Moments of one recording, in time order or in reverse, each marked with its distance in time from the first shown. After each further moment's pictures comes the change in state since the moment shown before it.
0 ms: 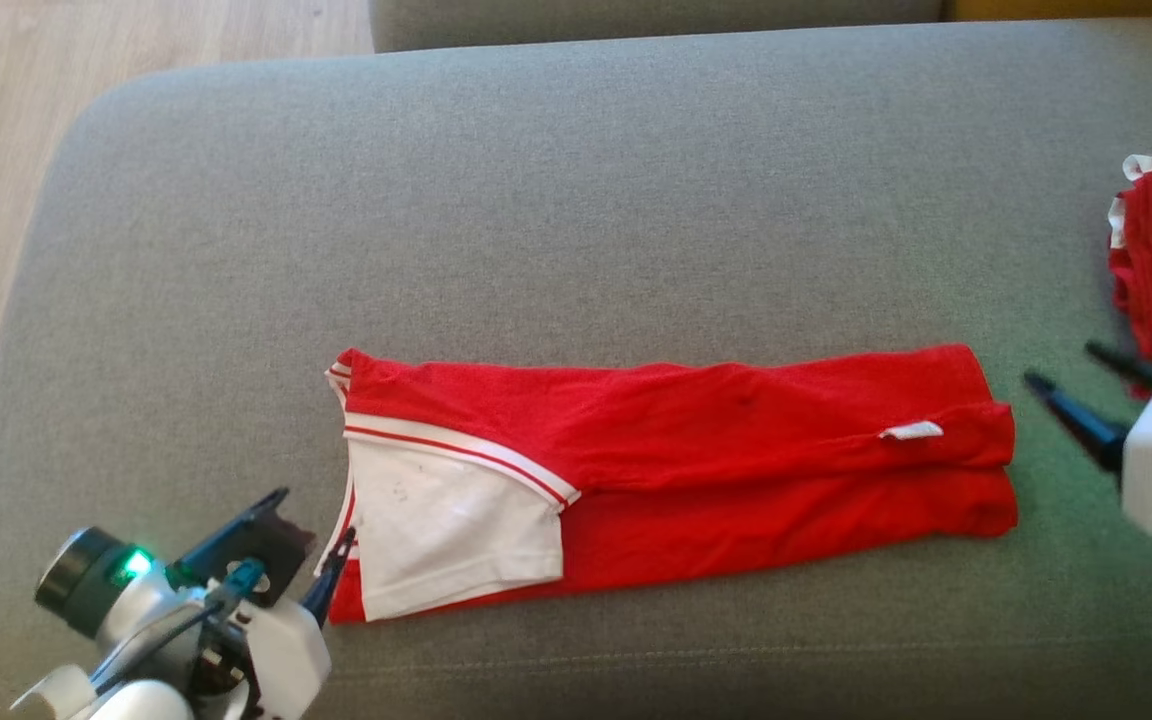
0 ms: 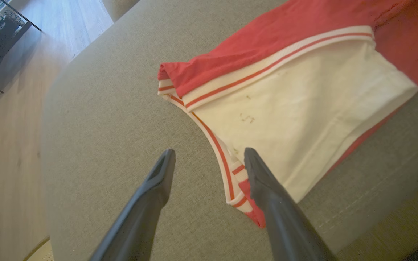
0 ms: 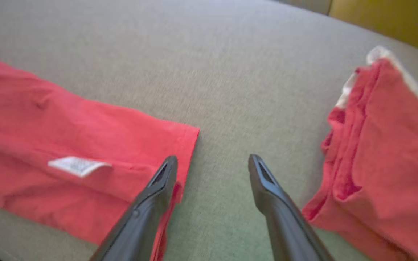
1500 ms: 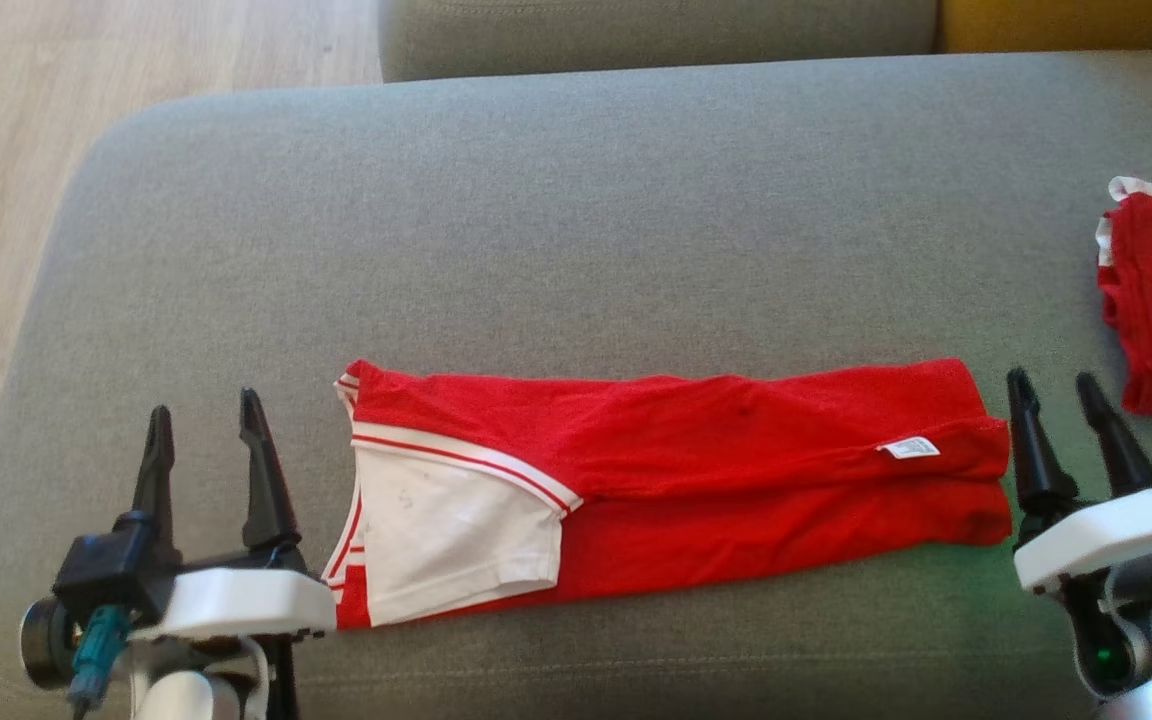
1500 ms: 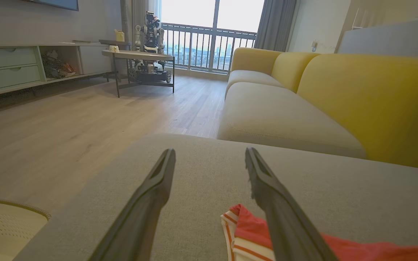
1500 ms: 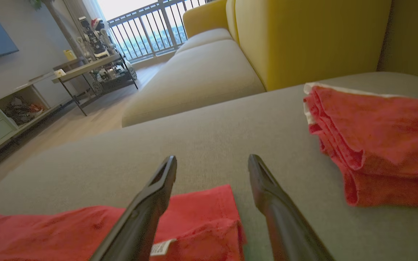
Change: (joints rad) left arm 0.105 -0.520 0.460 0.010 -0.040 0.130 -0.489; right arm 0.369 0.613 -0.804 -0.213 -0.409 0.000 -0.239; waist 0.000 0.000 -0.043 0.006
